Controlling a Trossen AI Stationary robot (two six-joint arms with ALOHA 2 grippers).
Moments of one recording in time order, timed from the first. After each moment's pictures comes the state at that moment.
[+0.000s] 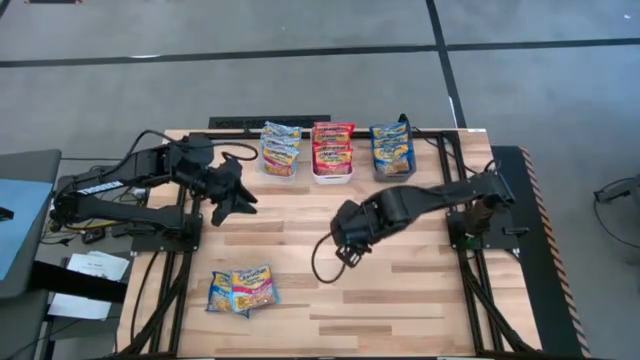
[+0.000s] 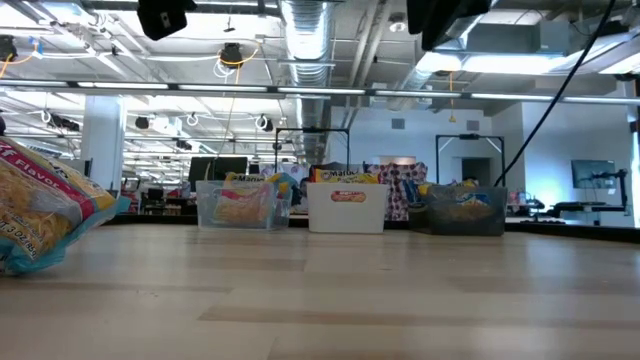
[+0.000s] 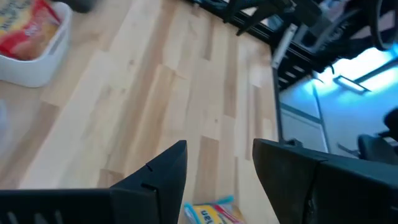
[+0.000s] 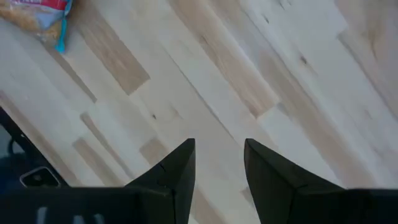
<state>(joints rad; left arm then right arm) 0.20 0.89 1.08 -0.73 0.32 -0.36 0.24 1.82 1.86 -1.36 0.10 0.91</state>
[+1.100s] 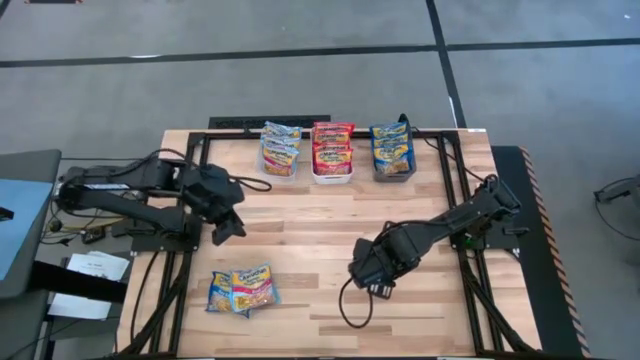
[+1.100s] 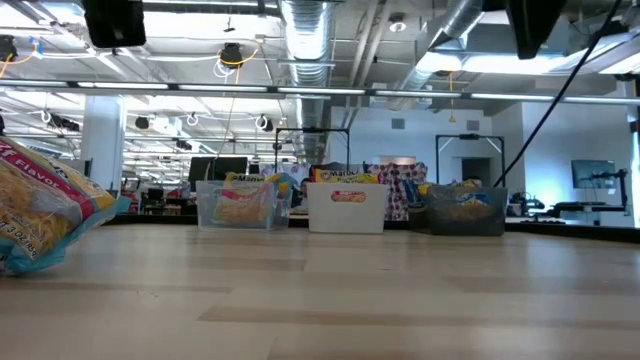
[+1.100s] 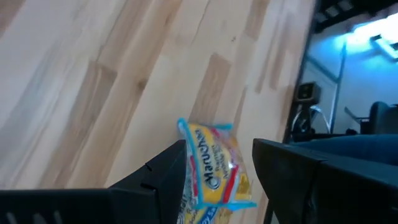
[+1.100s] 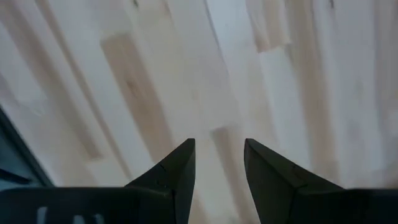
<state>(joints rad) -0.02 0.95 1.08 -0.97 0.22 -0.60 0.45 1.82 1.73 -1.46 0.11 0.77</state>
